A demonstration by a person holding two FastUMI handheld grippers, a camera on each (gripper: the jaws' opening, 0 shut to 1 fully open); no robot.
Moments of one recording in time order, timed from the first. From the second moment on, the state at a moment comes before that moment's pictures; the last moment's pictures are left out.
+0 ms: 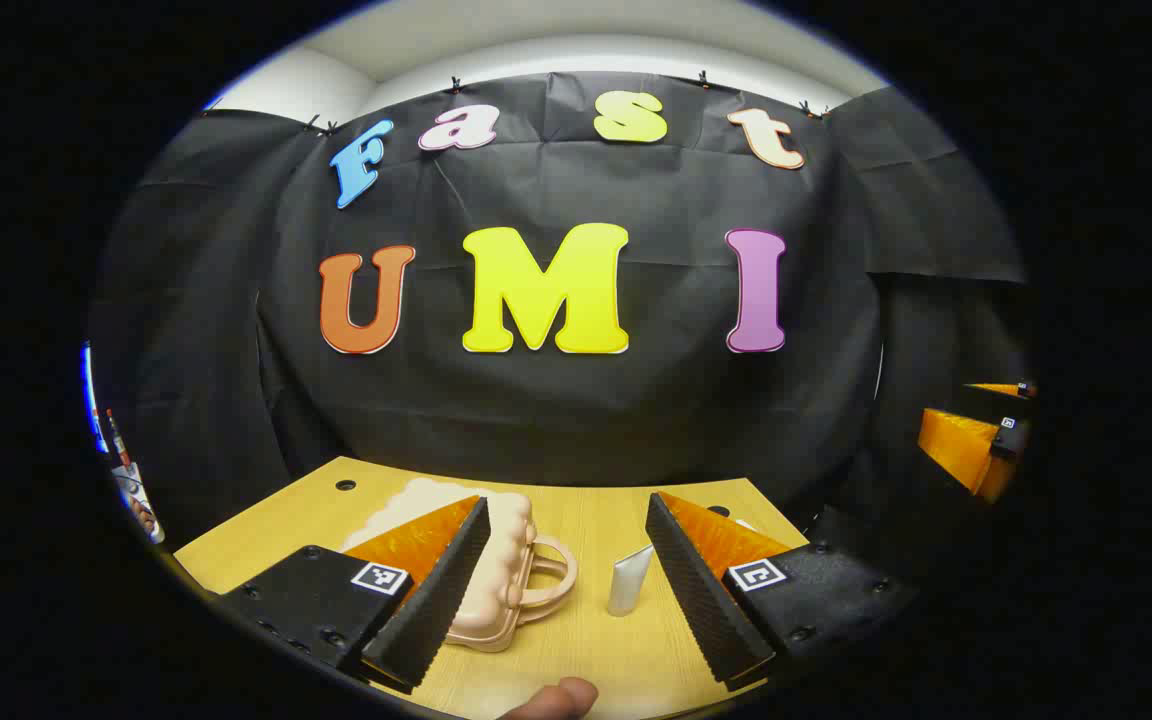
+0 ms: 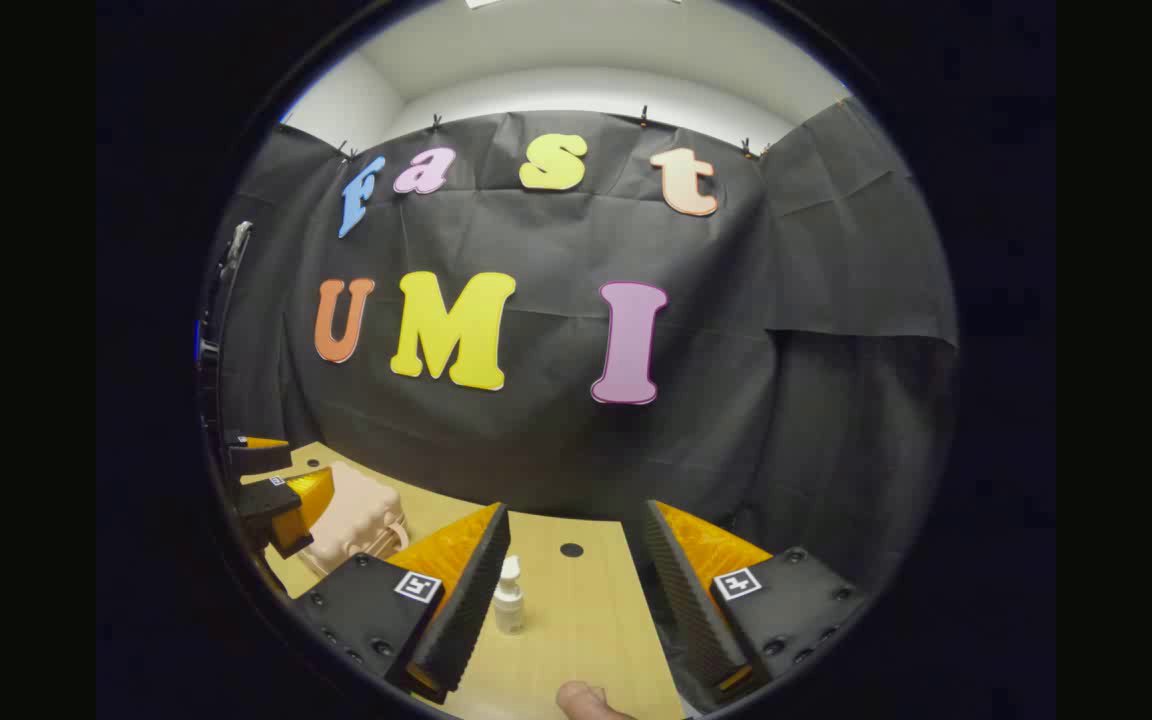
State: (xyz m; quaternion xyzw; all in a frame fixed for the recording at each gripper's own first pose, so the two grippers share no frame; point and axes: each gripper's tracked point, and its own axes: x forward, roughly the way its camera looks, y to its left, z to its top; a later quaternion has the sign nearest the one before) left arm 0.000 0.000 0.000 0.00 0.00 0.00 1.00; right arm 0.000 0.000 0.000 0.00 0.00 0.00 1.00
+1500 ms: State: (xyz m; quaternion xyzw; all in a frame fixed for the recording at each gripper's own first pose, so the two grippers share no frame) left arm 0.091 0.013 -0.166 0.46 0.05 -0.05 0.88; right arm -0.018 -0.060 -0.083 0.02 0.09 -0.05 0.99
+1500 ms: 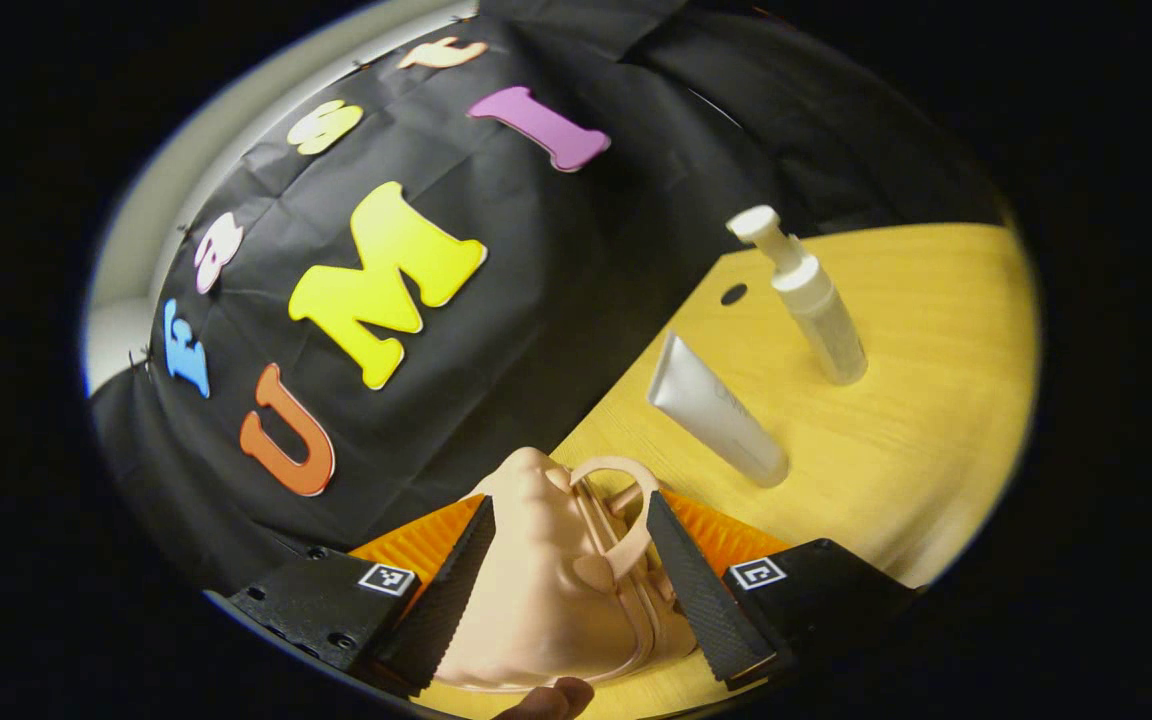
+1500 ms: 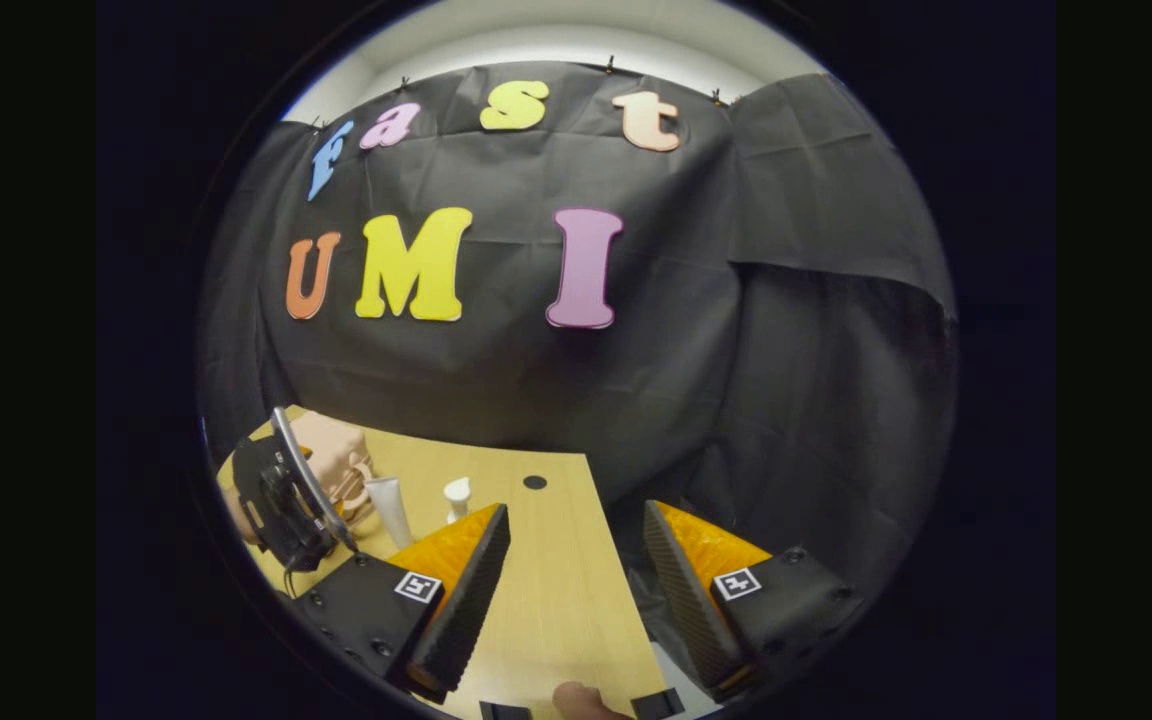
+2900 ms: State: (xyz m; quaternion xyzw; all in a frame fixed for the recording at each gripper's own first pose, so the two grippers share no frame) left arm 0.112 0.069 -0.123 0.51 0.16 -0.02 0.84; right arm -0.008 -0.041 -0.050 0.01 0.05 -0.06 1.00
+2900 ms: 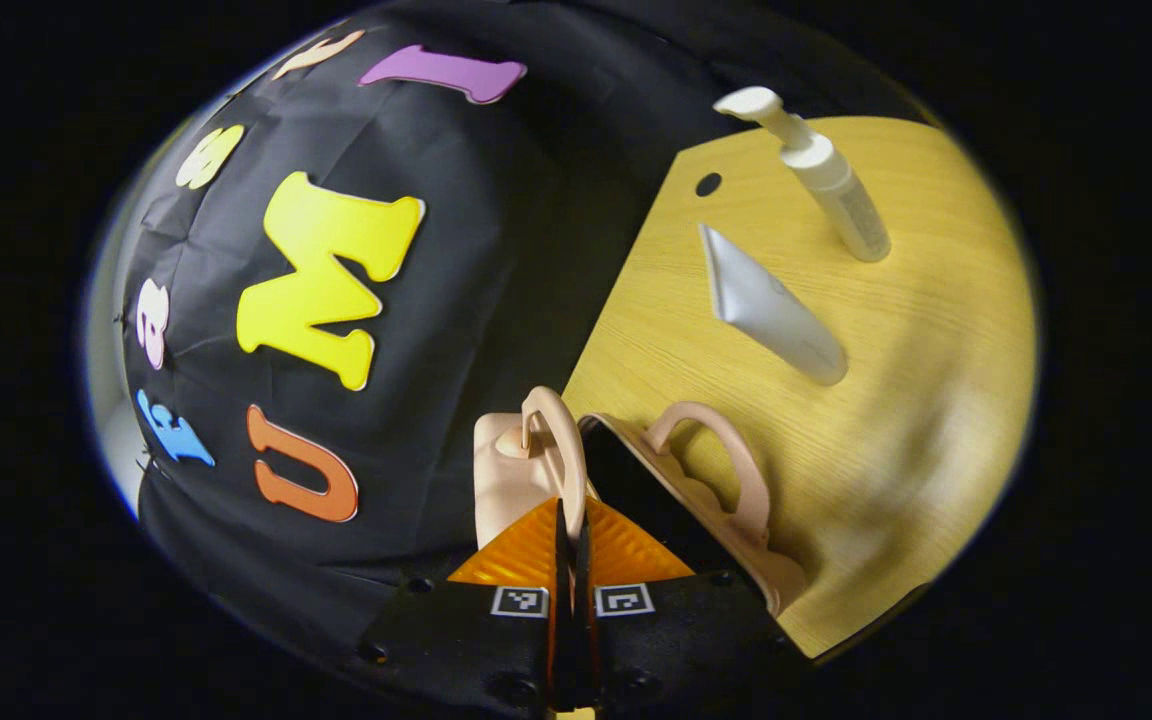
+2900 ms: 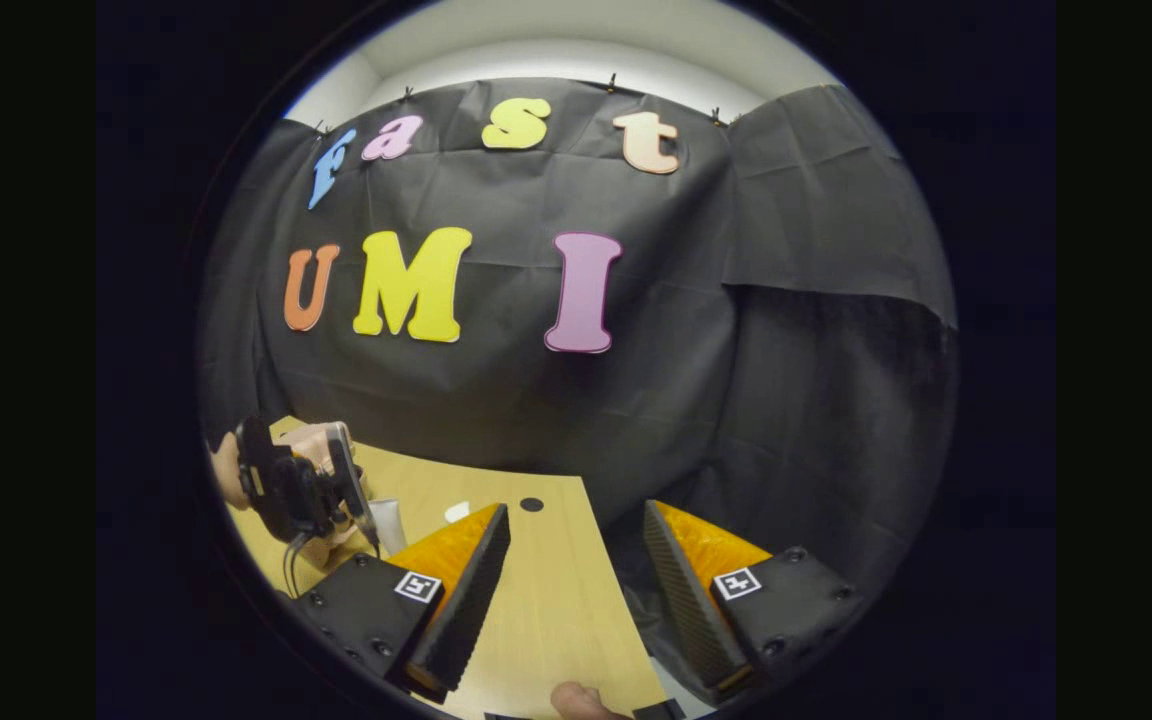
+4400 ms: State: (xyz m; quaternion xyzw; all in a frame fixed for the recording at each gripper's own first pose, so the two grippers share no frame) left arm 0.148 0.501 -0.223 0.10 0.26 0.07 0.96; right arm 0.000 0.077 -0.094 -0.02 0.20 -0.10 0.97
